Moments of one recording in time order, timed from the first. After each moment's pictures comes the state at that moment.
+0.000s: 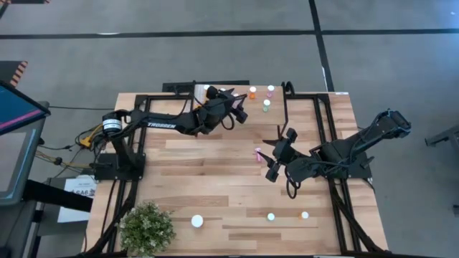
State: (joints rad) left arm 0.23 1.78 1.22 0.41 -0.67 0.06; right arm 0.44 1.25 1.08 -0.43 0.92 0.34
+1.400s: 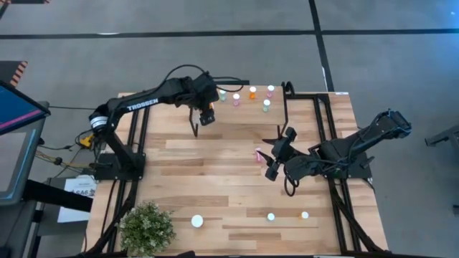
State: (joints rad) left arm 0.48 1.67 1.54 -0.91 -0.15 0.21; right arm 0.41 1.25 1.08 -0.45 0.89 0.35
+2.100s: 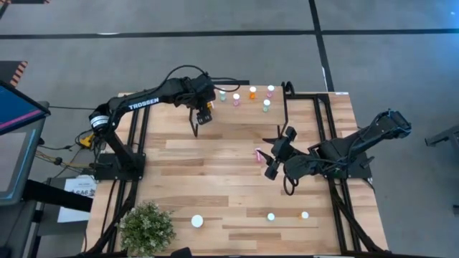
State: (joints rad) left arm 0.51 1.67 1.49 -0.91 -0.19 0.20; right arm 0.41 1.25 1.08 -0.45 0.89 0.35
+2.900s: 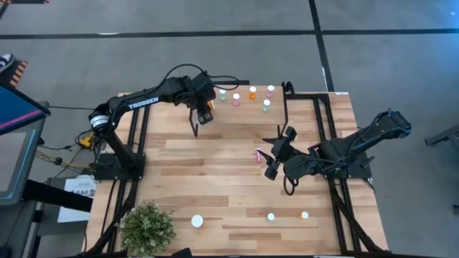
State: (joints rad) left arm 0.52 1.67 1.49 -0.90 -0.12 0.16; right arm 0.41 1.25 1.08 -0.45 0.89 0.35
